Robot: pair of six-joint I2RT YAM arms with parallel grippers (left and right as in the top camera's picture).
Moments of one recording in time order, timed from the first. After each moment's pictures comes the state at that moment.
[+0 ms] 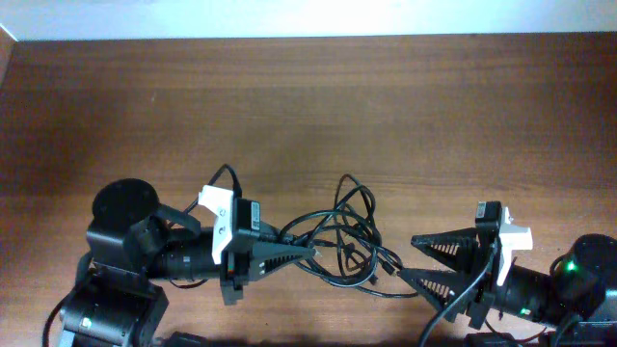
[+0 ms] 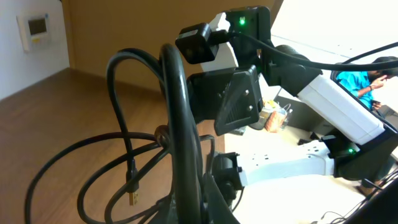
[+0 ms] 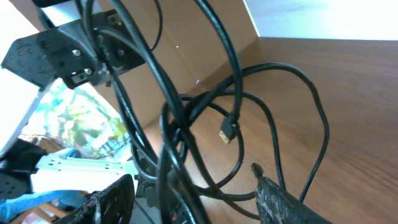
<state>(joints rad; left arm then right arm) -0.25 0.82 1.12 -0.60 1.24 0.07 0.01 0.55 0.92 -0.75 -1.15 0.18</state>
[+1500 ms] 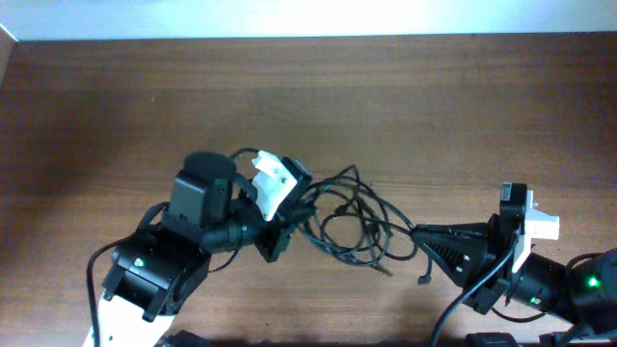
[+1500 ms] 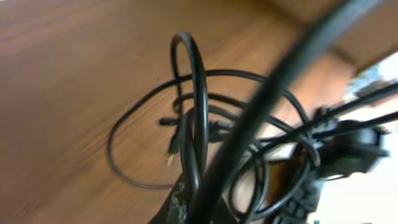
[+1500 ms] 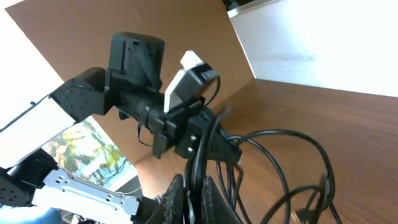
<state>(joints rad) -0.45 1.00 1.12 -0.81 0.53 0.09 0.01 0.55 0.91 -0.41 -1.12 0.42</state>
